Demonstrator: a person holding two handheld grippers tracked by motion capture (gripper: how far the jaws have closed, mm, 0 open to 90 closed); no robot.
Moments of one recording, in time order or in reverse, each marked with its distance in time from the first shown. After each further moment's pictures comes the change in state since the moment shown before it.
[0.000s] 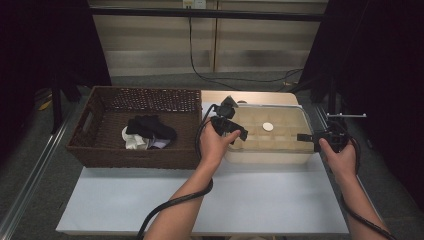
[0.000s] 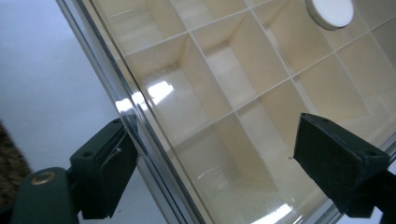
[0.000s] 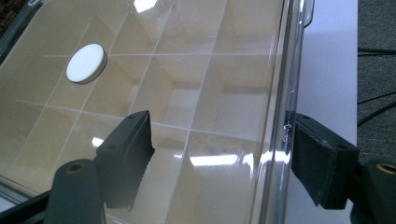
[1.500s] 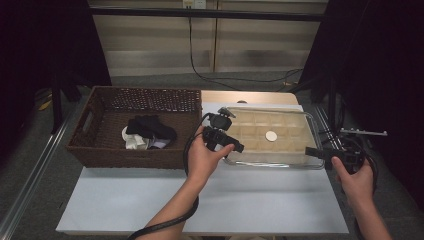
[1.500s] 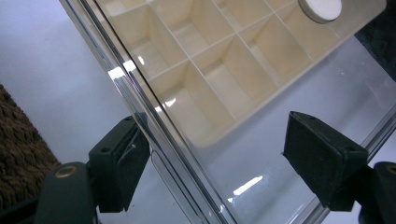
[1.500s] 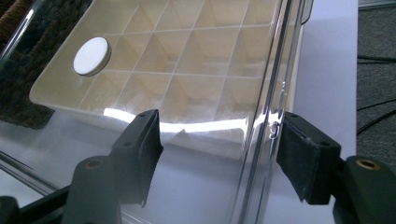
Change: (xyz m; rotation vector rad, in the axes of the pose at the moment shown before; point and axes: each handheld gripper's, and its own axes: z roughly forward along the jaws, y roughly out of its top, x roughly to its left) left arm -0.020 -0.047 -0.044 -0.054 -0.056 0.091; right arm 0.022 -0.043 -0.054 -0.053 0.045 -0.027
